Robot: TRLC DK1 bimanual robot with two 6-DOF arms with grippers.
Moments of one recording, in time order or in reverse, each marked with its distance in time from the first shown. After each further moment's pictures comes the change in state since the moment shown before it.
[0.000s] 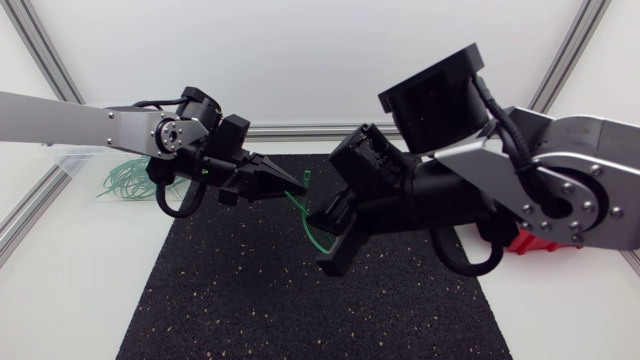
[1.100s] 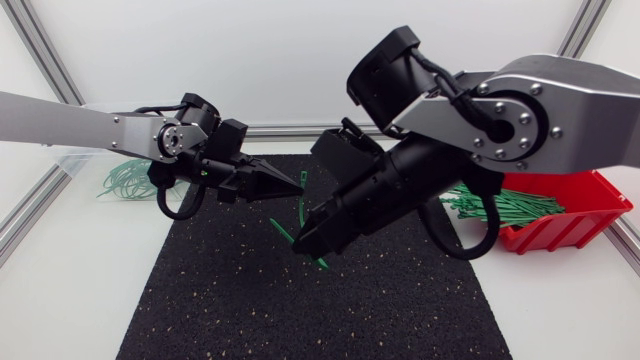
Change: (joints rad) left arm 0.018 0.030 -0.003 0.021 0.028 -0.050; right arm -0.045 0.164 0.224 -0.349 -0.322 0.158
